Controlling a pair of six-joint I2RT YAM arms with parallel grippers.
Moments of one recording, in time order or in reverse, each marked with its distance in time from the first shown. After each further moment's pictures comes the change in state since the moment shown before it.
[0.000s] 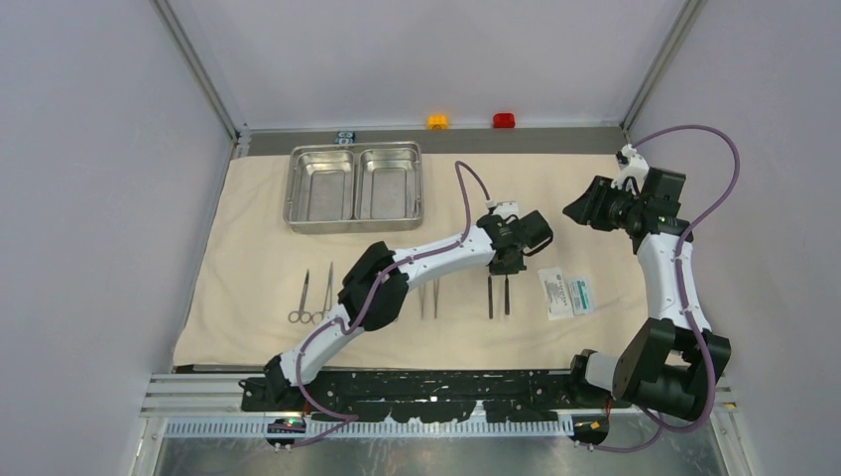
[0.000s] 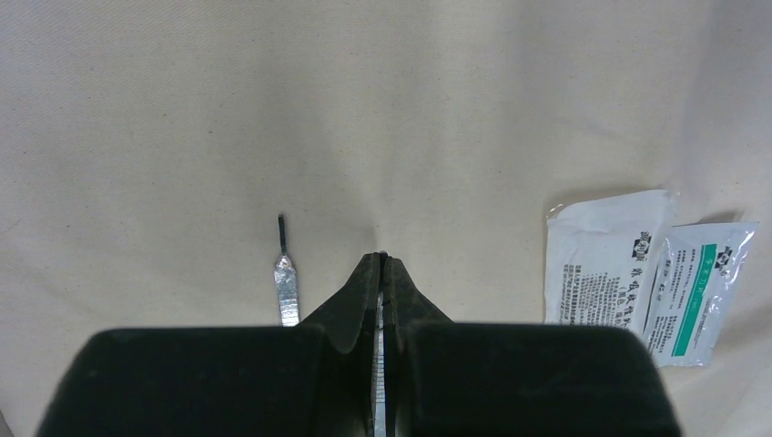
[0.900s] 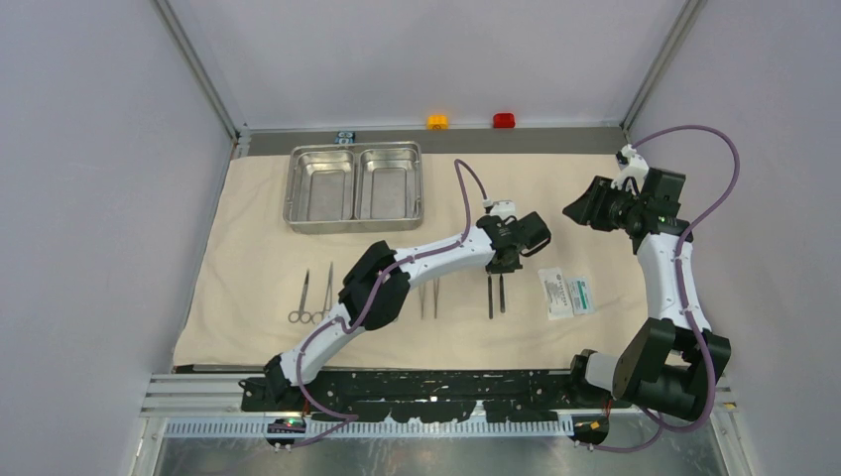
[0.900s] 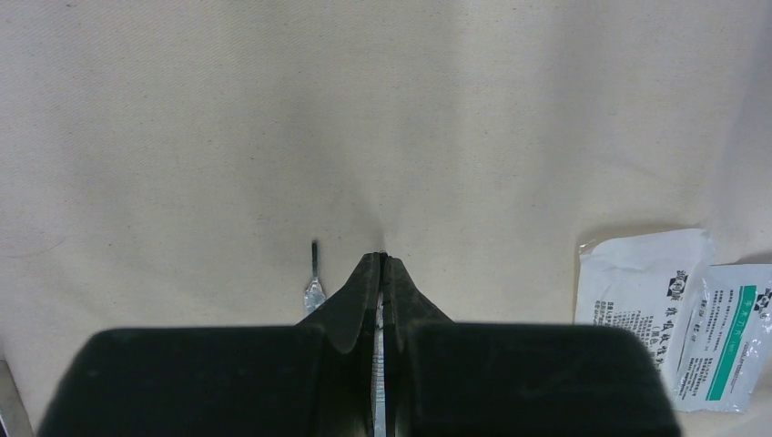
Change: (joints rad) left arm 0.005 0.010 -0.012 0.000 -0.062 0.001; right arm 0.000 0.000 -0.001 0.000 0.000 0.000
